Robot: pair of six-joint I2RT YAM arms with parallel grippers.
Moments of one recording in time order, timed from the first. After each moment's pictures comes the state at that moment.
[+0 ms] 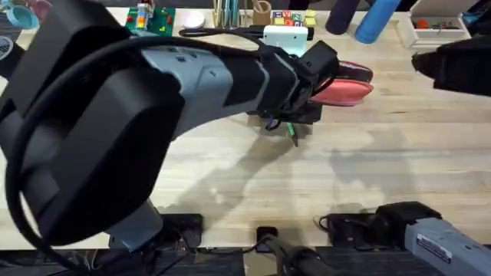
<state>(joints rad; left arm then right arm) -0.86 1.87 1.24 -0.58 -0.15 -0.72 0.10 1.00 1.68 -1.45 -0.18 -0.26</state>
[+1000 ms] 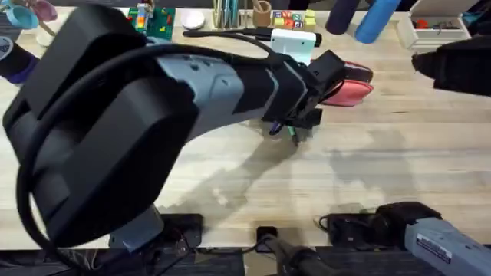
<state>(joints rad) -0.91 1.88 1.24 -0.59 -0.24 -0.73 0.10 1.00 1.68 -1.45 -0.18 -0.26</state>
